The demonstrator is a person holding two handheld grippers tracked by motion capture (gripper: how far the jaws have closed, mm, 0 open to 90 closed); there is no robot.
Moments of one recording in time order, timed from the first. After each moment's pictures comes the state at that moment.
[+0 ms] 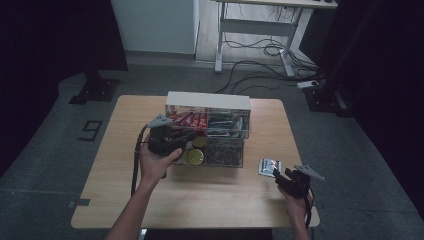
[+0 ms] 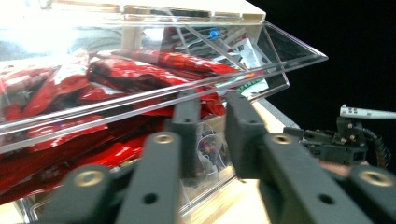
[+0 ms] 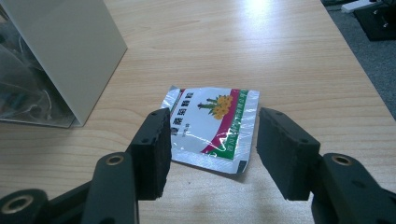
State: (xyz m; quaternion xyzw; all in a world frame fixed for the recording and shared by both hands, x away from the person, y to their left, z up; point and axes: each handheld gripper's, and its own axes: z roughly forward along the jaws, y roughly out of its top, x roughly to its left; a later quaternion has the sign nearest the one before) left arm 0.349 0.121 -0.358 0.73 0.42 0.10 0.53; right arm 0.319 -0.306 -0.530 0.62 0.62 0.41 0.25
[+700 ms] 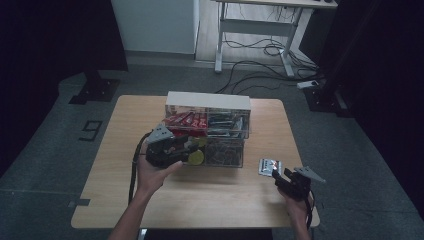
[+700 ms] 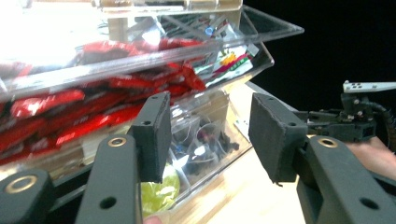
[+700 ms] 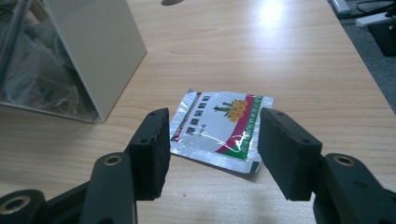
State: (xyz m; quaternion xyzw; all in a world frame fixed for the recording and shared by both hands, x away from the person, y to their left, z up) left arm 0.322 0.126 -0.368 0.75 0.37 0.14 0.53; right arm 0.310 -0.304 -0.525 0.59 0.63 0.44 0.25
